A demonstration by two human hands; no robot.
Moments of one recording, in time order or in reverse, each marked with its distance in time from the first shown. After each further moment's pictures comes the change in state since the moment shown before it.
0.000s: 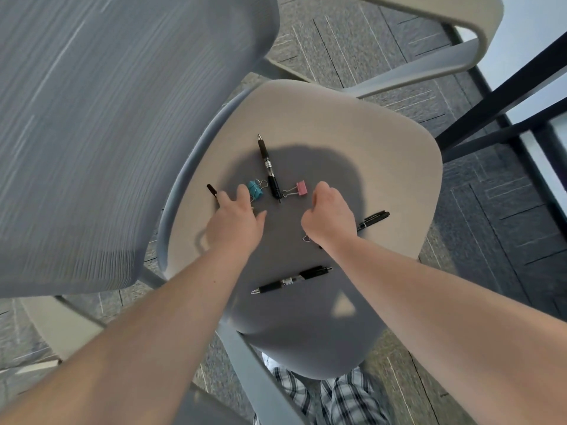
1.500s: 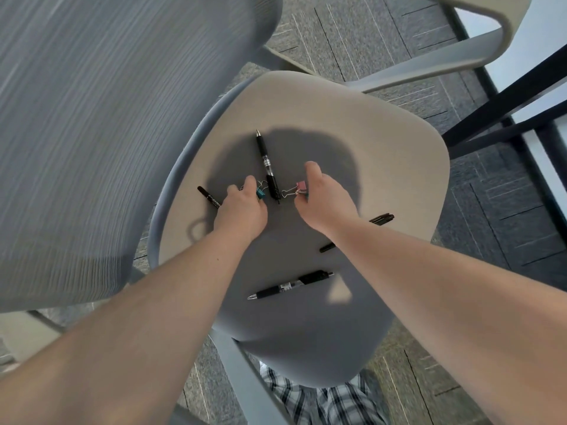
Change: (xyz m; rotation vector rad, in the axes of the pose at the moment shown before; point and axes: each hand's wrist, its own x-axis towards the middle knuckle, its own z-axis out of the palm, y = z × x) left_hand 0.039 0.007 0.018 -0.164 -0.104 0.019; right_hand 0.034 -0.002 0.002 -0.095 -0.012 -0.213
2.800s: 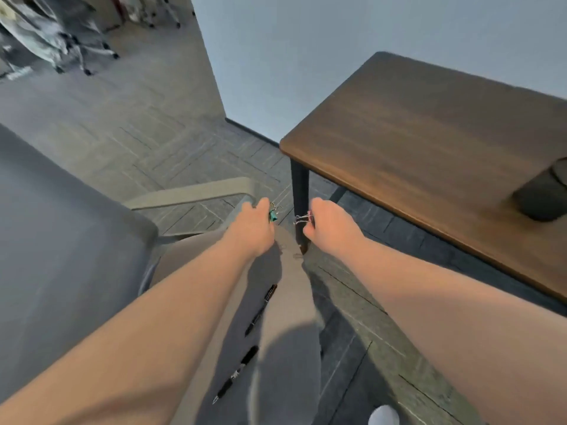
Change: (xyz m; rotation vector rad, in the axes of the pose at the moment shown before) left_hand -0.142 0.271 -0.142 0.277 0.008 0.719; right_hand -0.182 0.059 -0.254 0.014 0.487 0.323
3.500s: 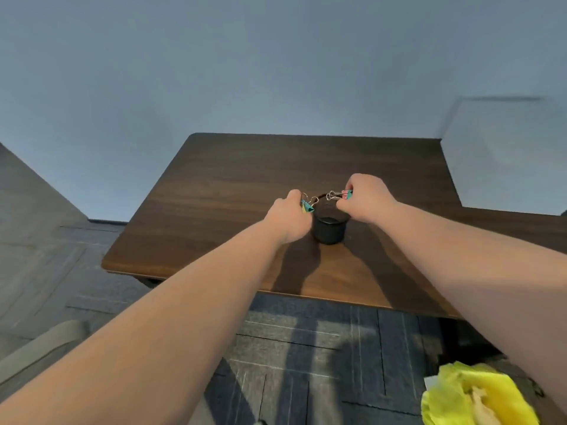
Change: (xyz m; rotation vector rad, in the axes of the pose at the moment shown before) left_hand 0.021 0.422 0.011 -0.095 -0.249 0.475; right_hand -0.091 0.302 -0.274 0.055 0.326 0.605
